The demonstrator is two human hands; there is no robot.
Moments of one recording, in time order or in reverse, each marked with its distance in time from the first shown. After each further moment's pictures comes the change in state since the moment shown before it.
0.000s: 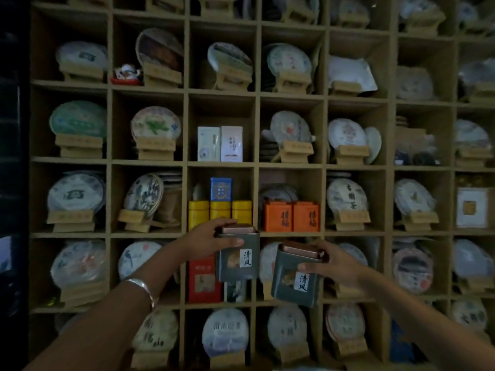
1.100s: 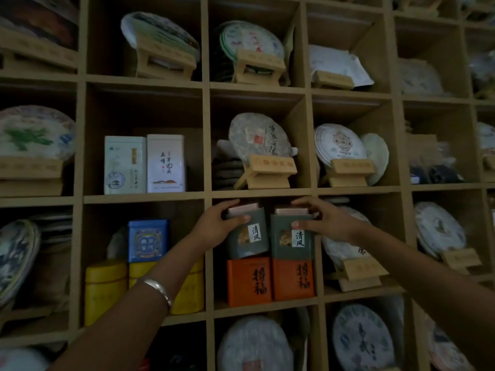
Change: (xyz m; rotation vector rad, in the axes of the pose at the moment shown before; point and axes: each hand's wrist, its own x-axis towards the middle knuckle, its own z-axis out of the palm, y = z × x) left_hand 0.347 -0.007 0.050 -0.194 0.188 0.171; right_hand 0.282 0.029 -0.176 -0.133 0.171 -0.213
